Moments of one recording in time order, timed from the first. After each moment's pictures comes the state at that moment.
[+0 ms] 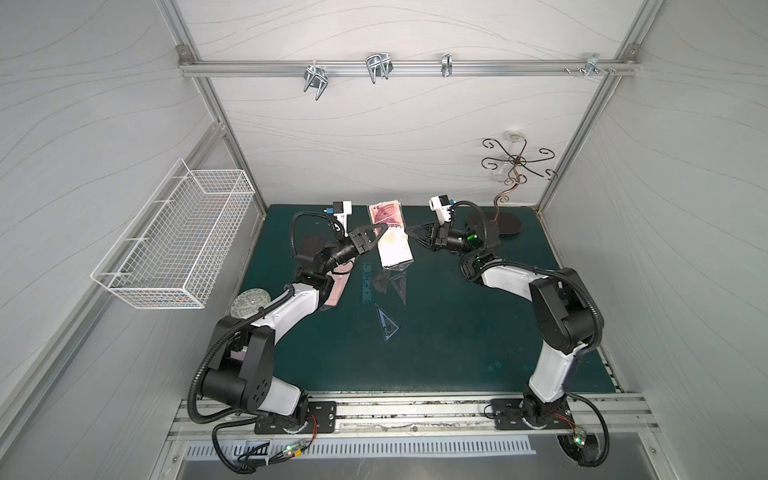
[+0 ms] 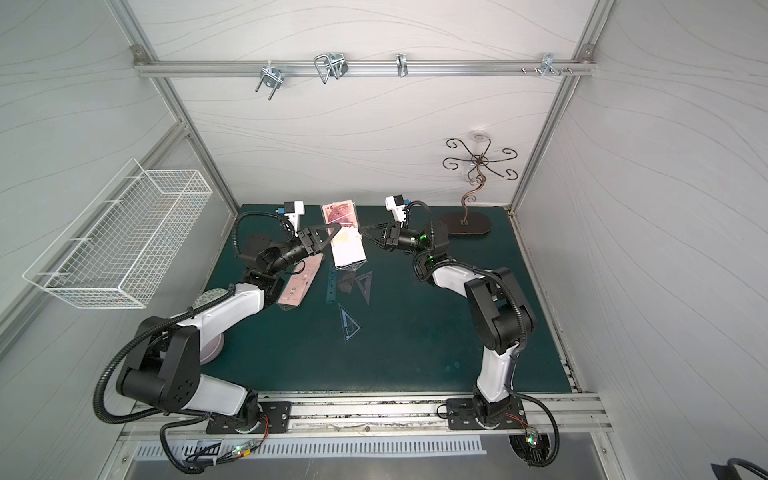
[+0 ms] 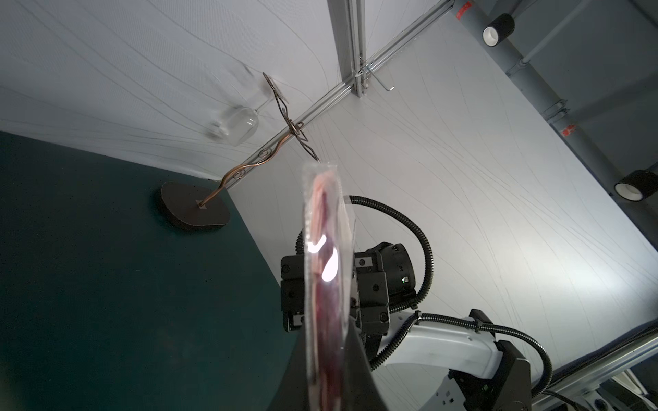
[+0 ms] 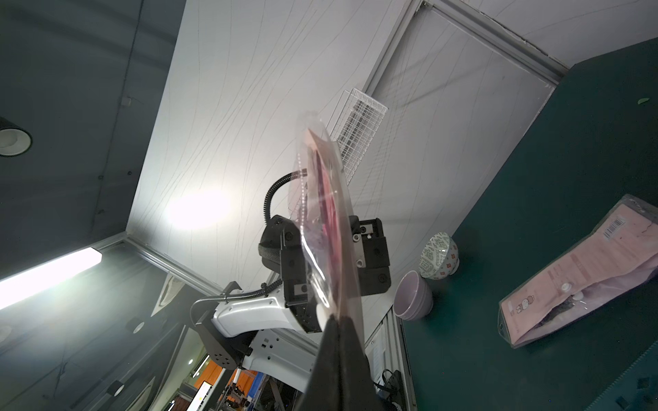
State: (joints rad) left arm -0.26 1.44 0.83 0.80 0.76 -1.09; right arm 0.48 1.83 1.11 1.11 -1.03 1.37
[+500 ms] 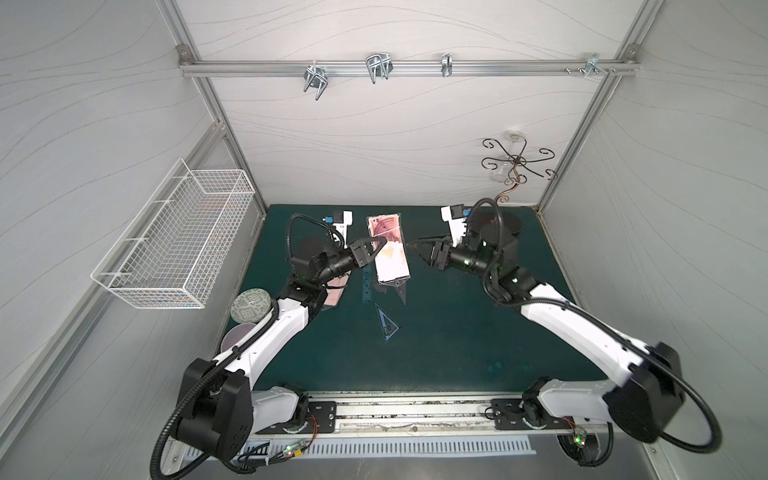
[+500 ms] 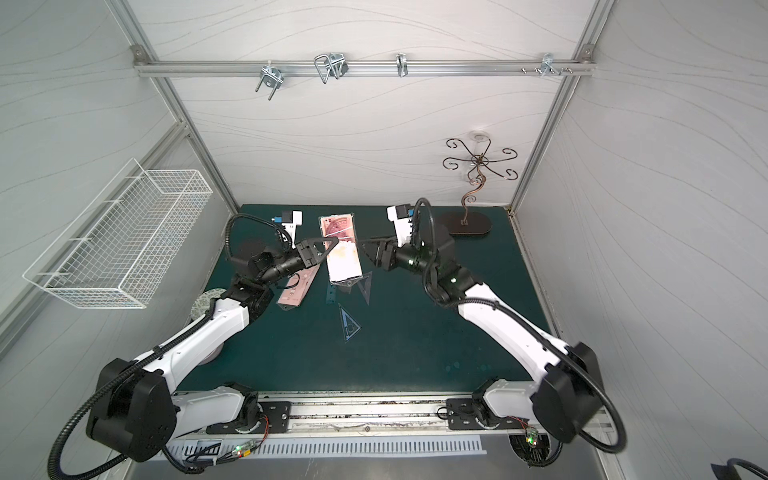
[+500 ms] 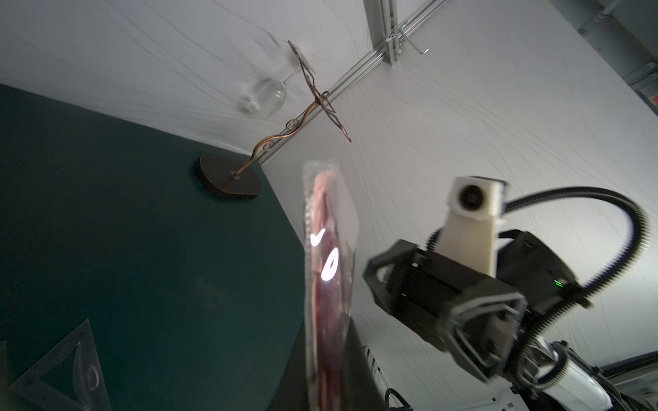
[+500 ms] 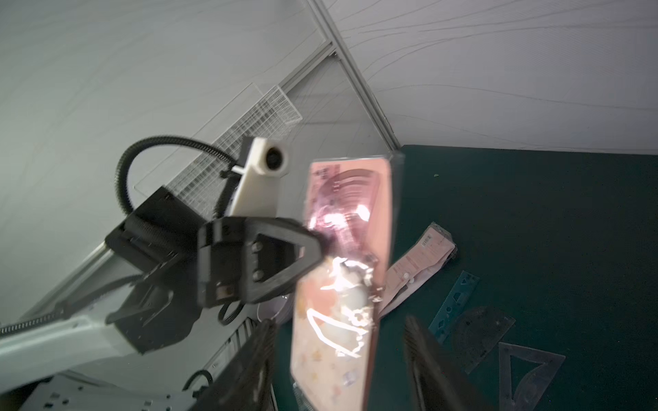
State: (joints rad) left arm -0.31 1.23 0.78 0.43 0.68 -0.89; right arm 0.76 1.20 1.00 0.09 -0.33 0.41
